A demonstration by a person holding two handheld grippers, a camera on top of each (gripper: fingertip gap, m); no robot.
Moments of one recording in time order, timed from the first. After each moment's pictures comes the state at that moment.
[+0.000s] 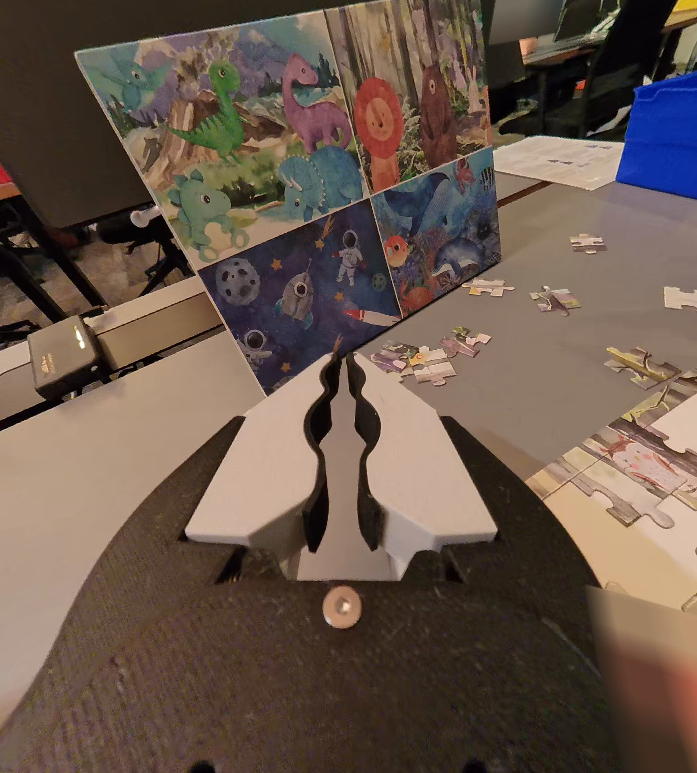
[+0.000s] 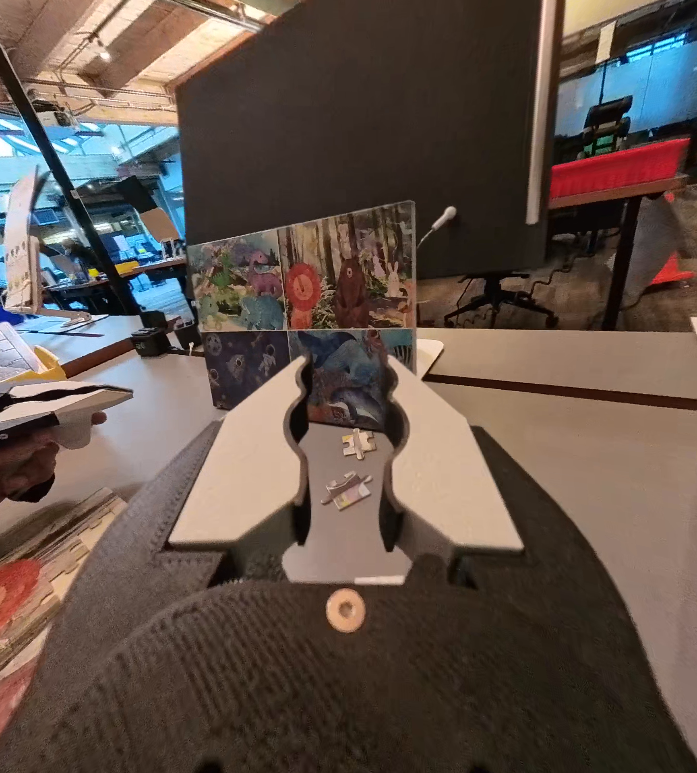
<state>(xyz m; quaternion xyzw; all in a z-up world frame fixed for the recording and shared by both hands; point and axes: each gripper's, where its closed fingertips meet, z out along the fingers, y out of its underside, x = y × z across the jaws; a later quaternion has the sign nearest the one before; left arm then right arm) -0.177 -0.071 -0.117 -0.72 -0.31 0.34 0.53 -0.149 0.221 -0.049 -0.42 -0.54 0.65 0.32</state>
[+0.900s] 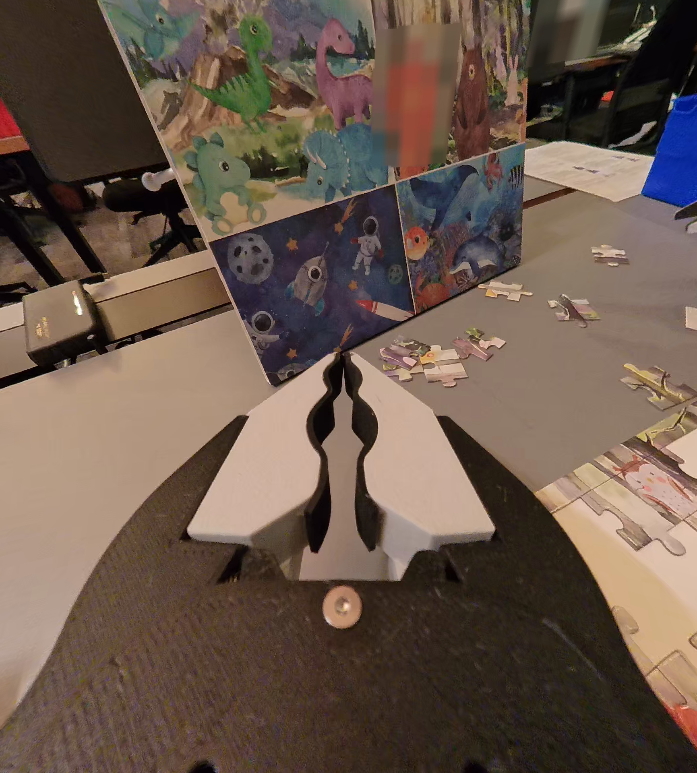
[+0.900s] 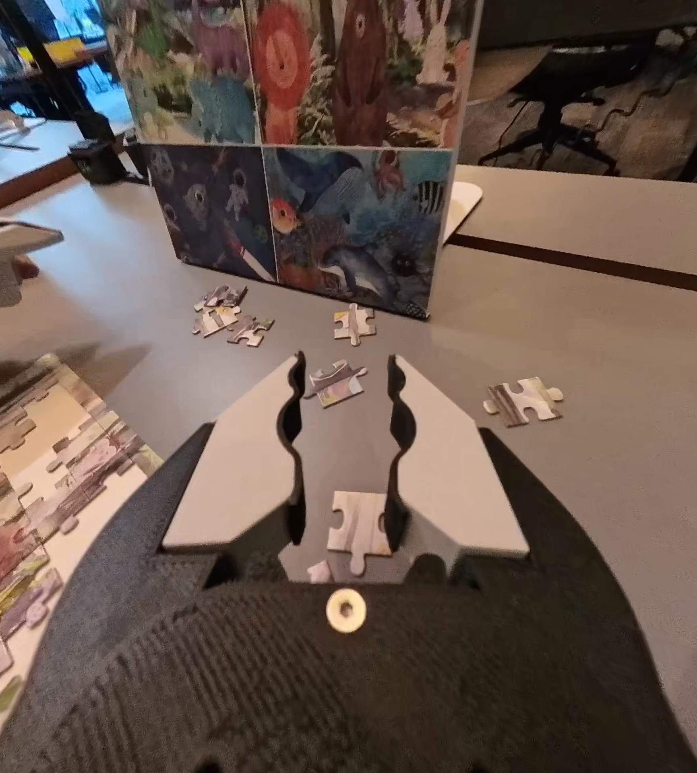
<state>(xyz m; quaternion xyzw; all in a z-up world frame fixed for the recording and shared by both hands) -0.186 -0.076 -0.125 -0.70 -0.35 0.33 0.53 -0.168 0.198 -0.138 -0.45 -0.68 0.53 0.24</state>
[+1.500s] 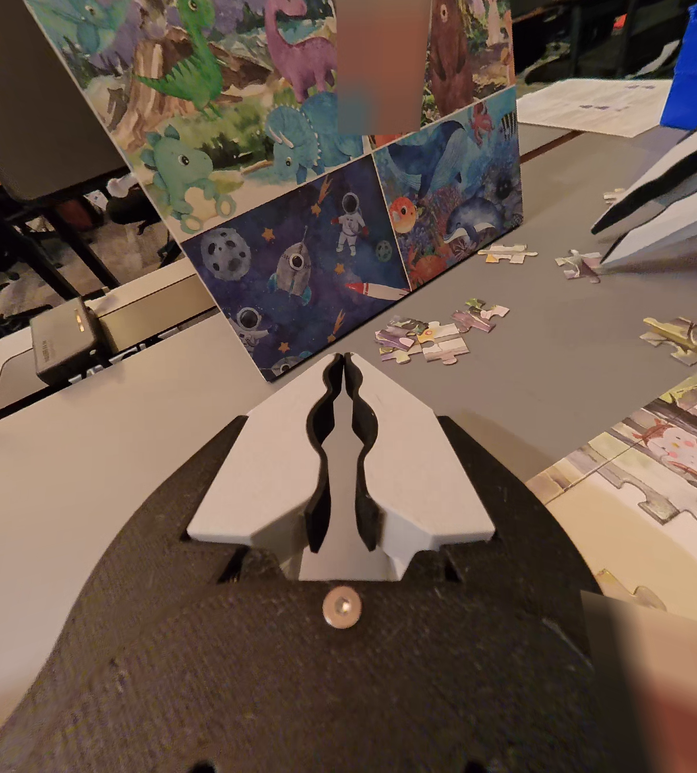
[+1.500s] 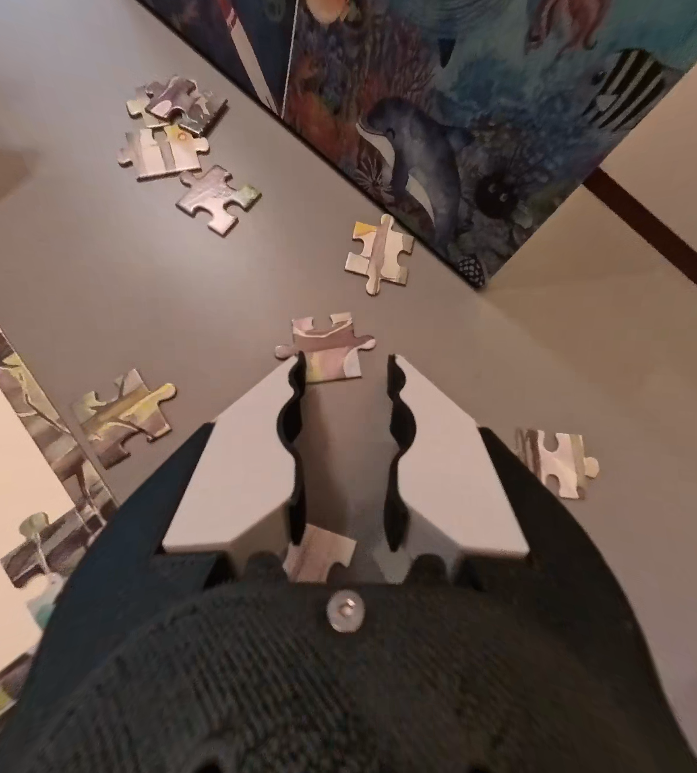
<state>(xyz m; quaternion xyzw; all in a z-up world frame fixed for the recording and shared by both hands) -0.182 -0.067 -0.137 -0.73 -0.31 0.35 0.49 -0.194 0.171 -0.203 -0.35 -0.85 0.35 0.20</state>
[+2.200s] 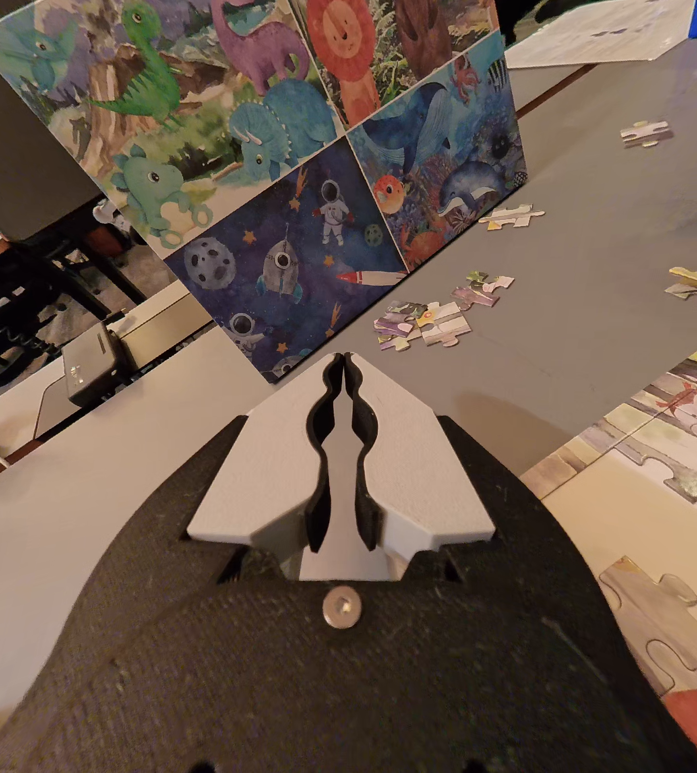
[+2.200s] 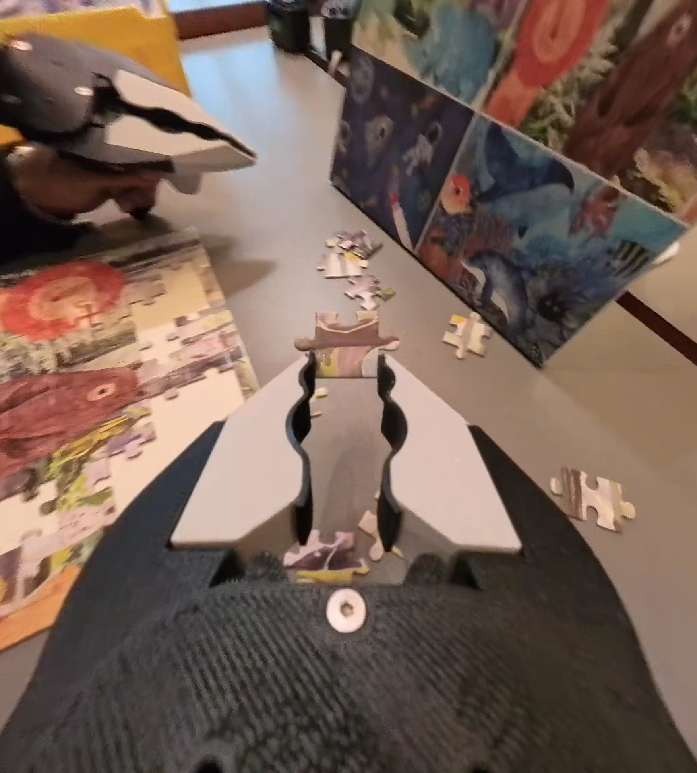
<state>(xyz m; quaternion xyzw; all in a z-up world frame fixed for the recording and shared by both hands) -0.179 -0.058 -0.144 -0.76 -0.27 0.39 0.45 -0.125 0.152 -0.125 -0.24 -0.82 0.50 0.15</state>
